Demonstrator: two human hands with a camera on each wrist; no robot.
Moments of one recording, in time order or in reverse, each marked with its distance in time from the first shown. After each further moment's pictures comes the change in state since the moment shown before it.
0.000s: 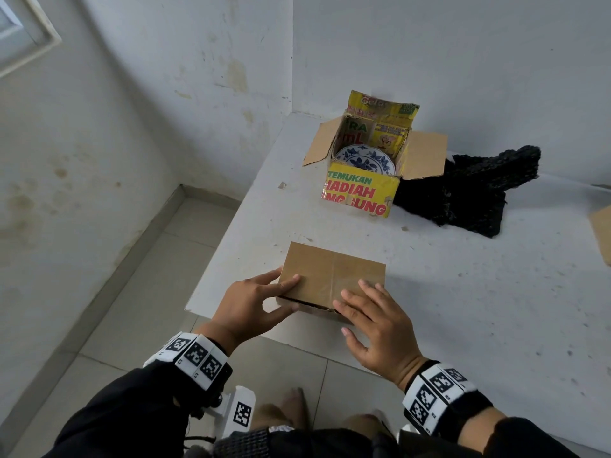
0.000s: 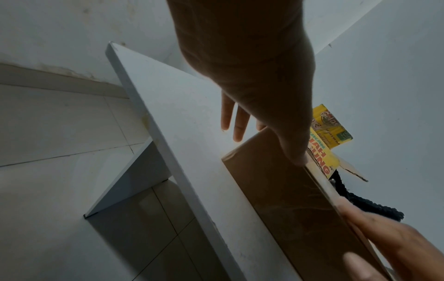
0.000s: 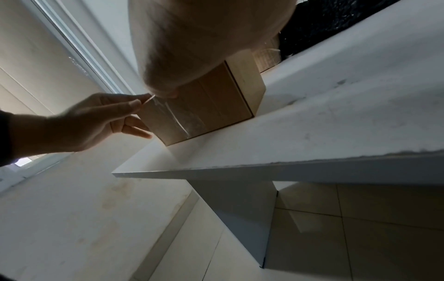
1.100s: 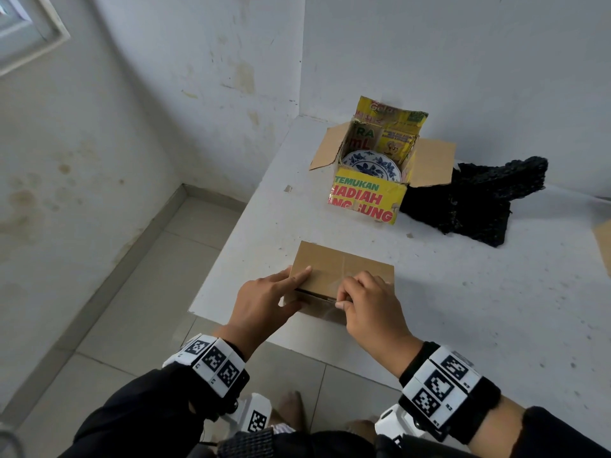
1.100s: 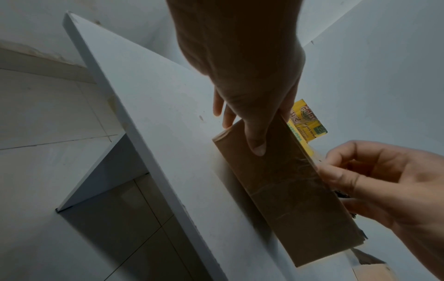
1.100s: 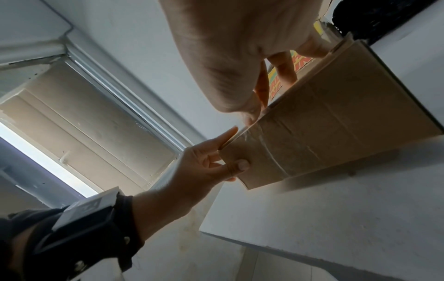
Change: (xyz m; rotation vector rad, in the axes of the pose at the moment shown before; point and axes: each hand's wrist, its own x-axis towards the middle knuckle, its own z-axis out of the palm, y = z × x) left_hand 0.013 0.011 0.006 0.080 0.087 -0.041; right_hand 0.066 -0.031 -0.022 0.077 -0.172 0.344
